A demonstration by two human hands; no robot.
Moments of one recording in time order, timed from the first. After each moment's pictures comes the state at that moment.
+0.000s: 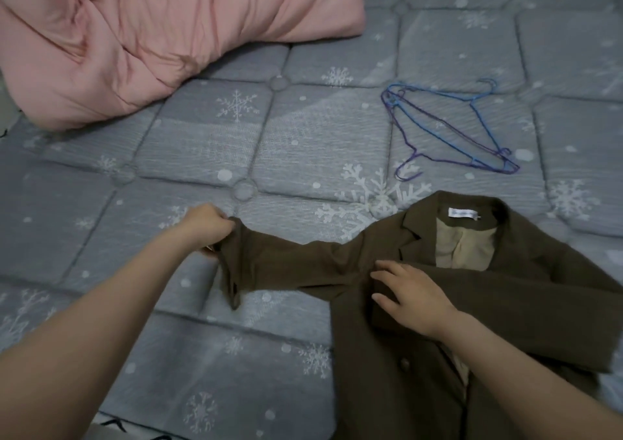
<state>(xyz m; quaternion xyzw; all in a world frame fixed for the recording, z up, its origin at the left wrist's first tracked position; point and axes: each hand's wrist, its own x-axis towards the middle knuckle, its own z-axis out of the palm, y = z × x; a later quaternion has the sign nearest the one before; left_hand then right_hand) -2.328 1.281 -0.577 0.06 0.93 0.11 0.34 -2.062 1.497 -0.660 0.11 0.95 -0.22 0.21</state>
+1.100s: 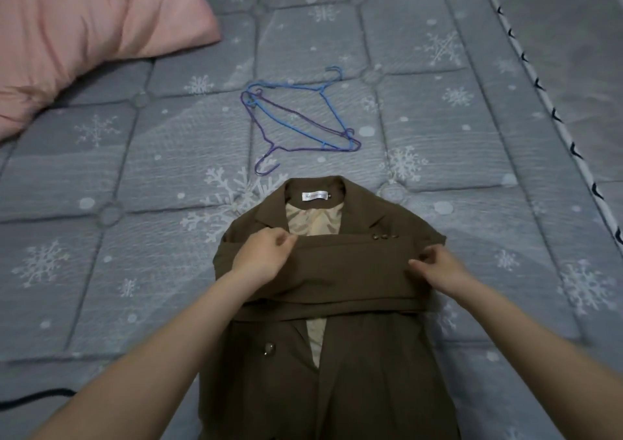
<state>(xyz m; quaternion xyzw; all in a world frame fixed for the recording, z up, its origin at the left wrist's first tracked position) -2.074 1.524 -0.625 0.28 0.88 0.16 0.34 -1.842 1.706 -0.669 0.59 0.66 -0.46 0.11</state>
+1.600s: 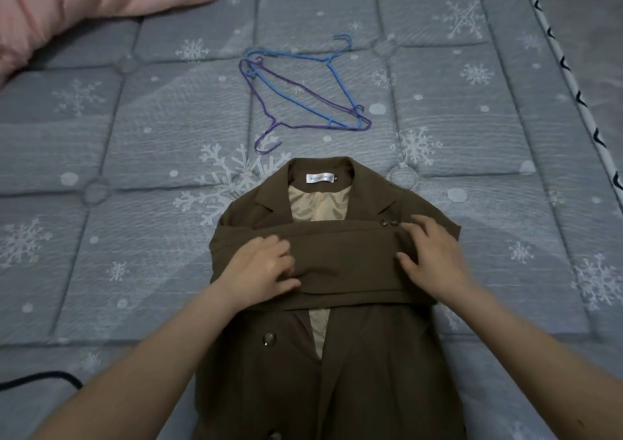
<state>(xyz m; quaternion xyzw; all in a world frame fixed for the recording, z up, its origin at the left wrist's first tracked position) -2.085 1.480 -0.677 0.69 0.72 0.01 0.10 -1.859 1.689 -0.683 0.37 0.91 -0.16 0.10</state>
